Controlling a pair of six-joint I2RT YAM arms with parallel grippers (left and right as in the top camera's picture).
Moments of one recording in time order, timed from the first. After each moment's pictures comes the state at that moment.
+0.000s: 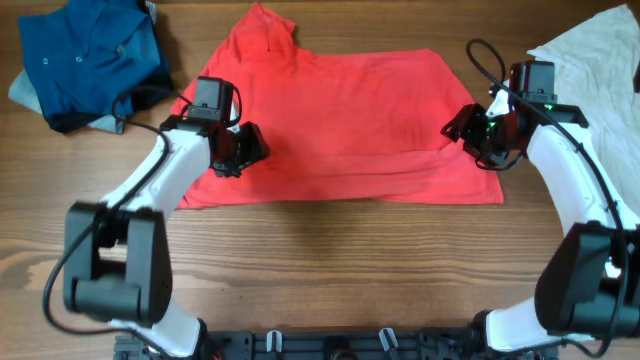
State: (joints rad) left arm -0.16 1.79 1.11 -0.58 0.25 -0.58; right arm -0.10 1.70 1.18 -0.73 -0.32 0.45
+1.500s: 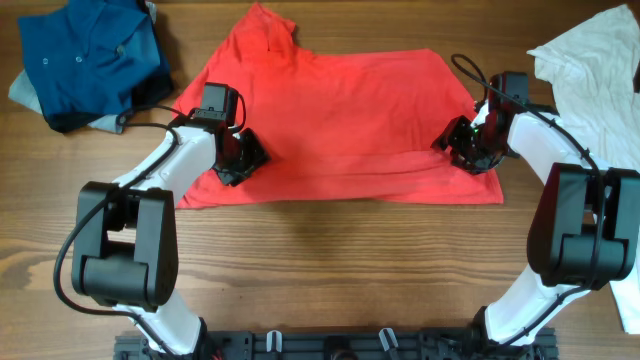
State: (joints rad) left arm -0.16 1.86 1.11 -0.60 0.27 -0.75; right arm -0.10 1.92 1.18 -0.65 -0.32 0.49
